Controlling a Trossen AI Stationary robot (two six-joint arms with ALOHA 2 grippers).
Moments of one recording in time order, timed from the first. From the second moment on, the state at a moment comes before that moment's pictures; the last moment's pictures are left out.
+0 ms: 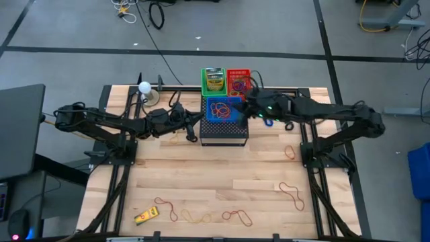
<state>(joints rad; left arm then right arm) 0.11 1.26 0.51 0.73 -0.34 -0.27 -0.12 1.33 1.27 -0.43 0.31 0.35</state>
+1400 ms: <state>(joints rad) 0.11 1.26 0.51 0.73 -0.34 -0.29 -0.26 1.41 1.27 -0.45 0.22 0.30</state>
